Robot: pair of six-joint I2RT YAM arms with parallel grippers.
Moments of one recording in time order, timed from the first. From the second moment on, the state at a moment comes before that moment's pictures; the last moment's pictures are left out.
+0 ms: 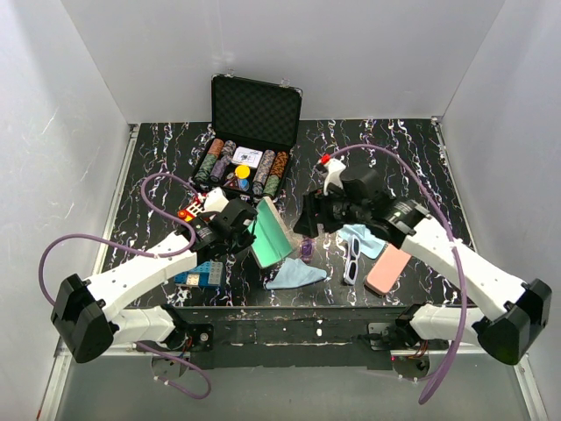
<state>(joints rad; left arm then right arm) -0.82 1.19 0.91 -0.69 -0.40 -1.18 0.75 1.15 1.12 -0.57 -0.27 0.40</state>
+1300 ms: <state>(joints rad) -0.82 0.49 0.85 -1.02 -0.35 -1.16 0.89 1.70 1.19 -0.35 -0.18 -0.66</state>
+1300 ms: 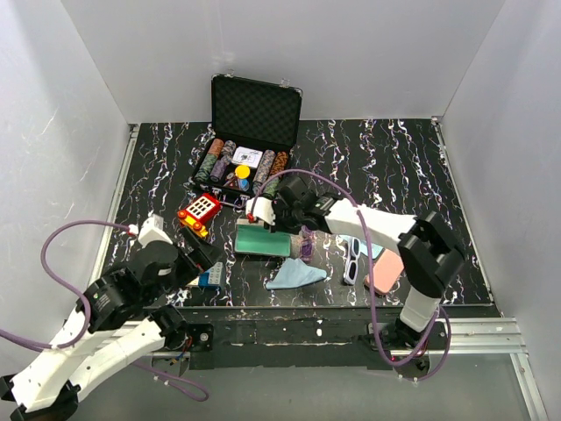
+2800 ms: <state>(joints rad) -0.82 1.11 0.62 -0.50 -0.04 -1.15 0.89 1.12 0.83 -0.13 -0.01 0.05</state>
